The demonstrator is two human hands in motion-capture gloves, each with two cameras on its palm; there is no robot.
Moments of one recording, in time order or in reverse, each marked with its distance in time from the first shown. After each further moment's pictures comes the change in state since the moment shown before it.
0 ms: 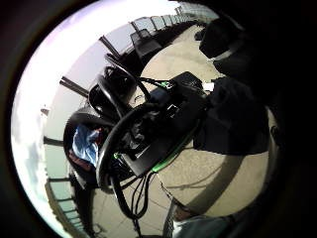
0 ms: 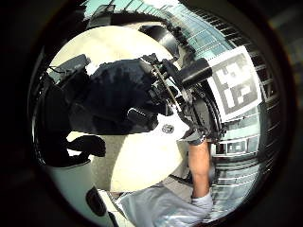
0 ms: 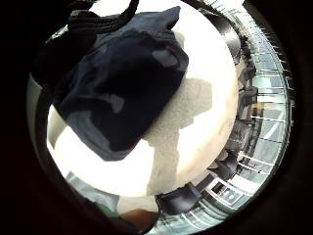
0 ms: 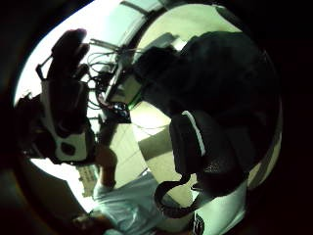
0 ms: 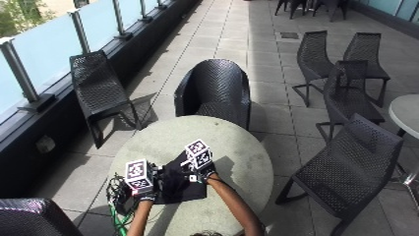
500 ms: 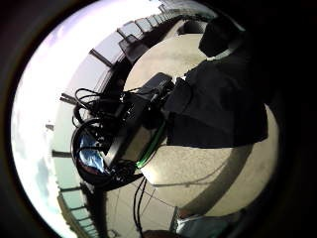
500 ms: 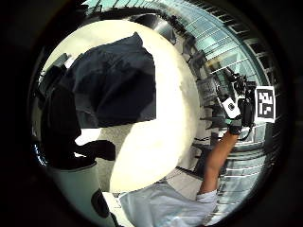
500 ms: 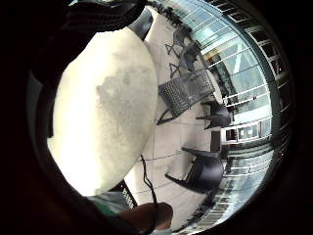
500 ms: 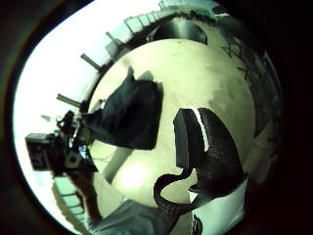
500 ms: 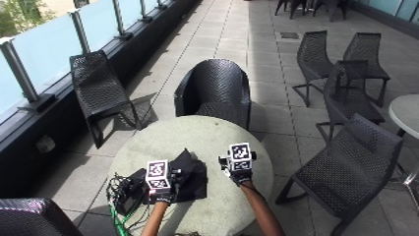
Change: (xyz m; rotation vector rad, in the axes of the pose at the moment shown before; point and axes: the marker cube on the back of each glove) left arm 0.069 0.016 0.021 -0.062 -0.059 0.121; right arm 0.157 0.106 -0.009 0.346 0.174 0.570
